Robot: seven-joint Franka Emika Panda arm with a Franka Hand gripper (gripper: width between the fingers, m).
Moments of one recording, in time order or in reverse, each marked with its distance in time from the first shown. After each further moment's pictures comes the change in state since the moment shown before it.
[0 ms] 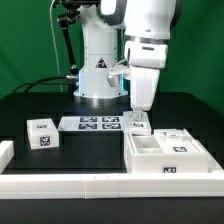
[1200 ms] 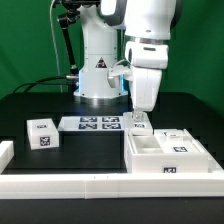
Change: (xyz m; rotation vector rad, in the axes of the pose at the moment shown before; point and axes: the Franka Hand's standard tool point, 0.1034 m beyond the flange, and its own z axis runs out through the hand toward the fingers) arm 0.002 0.001 0.001 0.002 0.002 -0.034
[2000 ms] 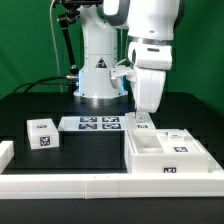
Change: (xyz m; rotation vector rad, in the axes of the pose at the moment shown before) arm 0.006 0.007 -0.001 0.002 -0.002 -0.005
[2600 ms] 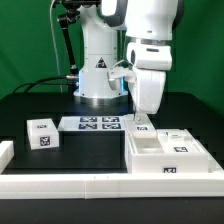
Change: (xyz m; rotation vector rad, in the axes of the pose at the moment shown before) arm -0.004 0.009 0.000 -0.009 0.005 -0.025
